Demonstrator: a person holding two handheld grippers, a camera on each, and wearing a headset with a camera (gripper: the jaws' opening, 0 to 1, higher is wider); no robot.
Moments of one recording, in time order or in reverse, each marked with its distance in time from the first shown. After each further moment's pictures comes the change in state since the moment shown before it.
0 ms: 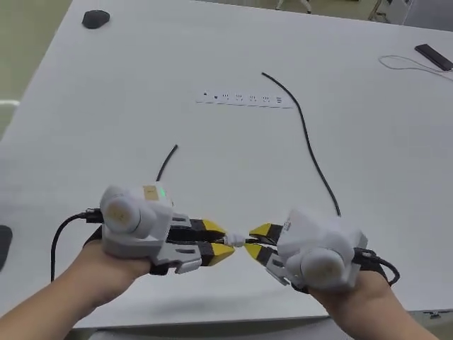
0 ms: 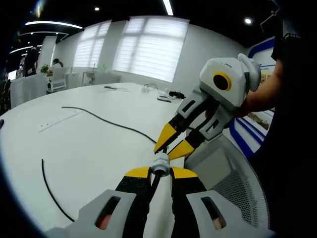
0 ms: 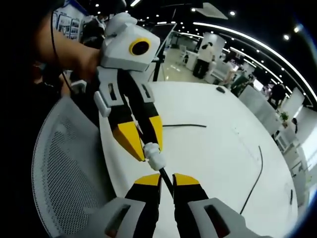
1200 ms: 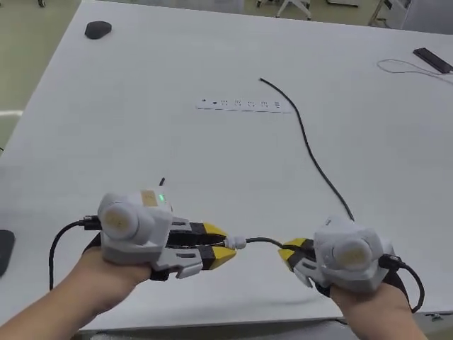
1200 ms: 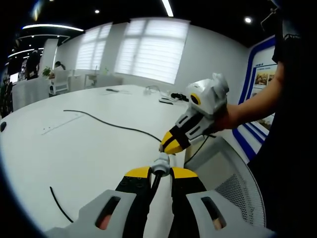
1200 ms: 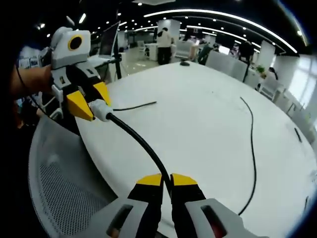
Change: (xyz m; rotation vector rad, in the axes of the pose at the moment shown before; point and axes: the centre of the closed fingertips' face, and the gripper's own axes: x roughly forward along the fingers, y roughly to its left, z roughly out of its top) left arm 0.000 -0.008 0.010 0.006 -0.017 0.030; right arm -0.014 -0.036 -0.087 0.457 0.060 -0.126
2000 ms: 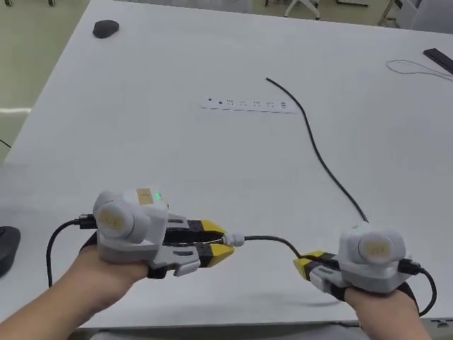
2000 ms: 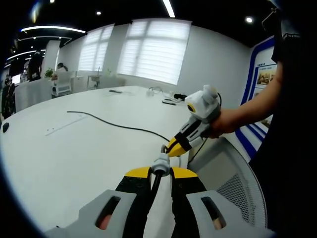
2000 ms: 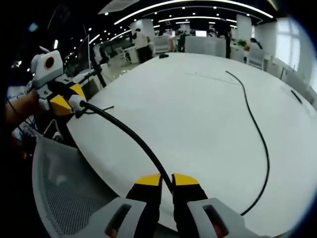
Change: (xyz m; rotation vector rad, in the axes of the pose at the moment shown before) left arm -0.007 0.008 0.003 0.005 -0.006 0.027; right arm 0.003 -0.010 -0.027 0.201 0.017 0.014
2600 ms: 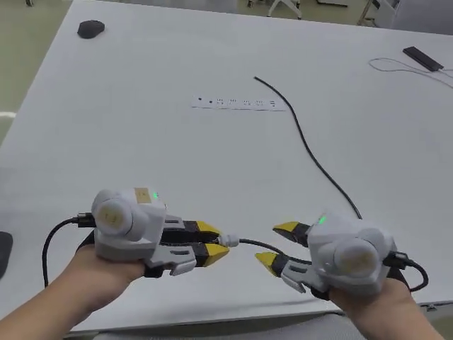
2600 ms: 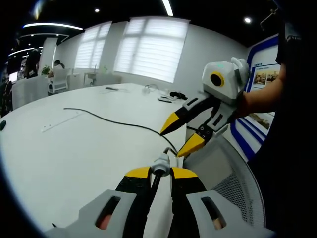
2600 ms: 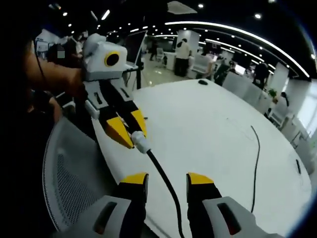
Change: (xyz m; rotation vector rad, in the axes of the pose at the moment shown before) left arm -0.004 -0.005 -0.011 -0.005 0.021 -0.048; right arm -0.024 0.096 0.070 -0.464 -0.109 0.074
